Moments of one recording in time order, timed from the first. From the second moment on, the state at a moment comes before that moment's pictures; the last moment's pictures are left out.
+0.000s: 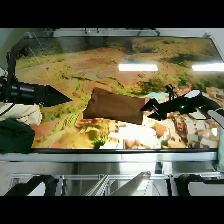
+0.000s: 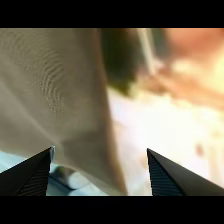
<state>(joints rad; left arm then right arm) 0.08 -1.00 1.14 -2.54 1.57 1.95 -0.02 -1.58 0.90 -0.57 1.05 1.28</state>
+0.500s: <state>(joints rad) 0.08 -0.96 1.14 -2.53 1.56 1.94 0.08 -1.72 0.89 -0.13 1.04 1.00</state>
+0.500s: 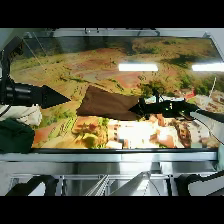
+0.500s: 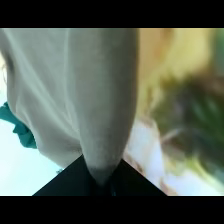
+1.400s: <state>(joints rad) 0.08 -1.16 1.14 -2.53 1.55 2.03 -1.07 -0.86 0.89 -1.37 1.15 1.56</state>
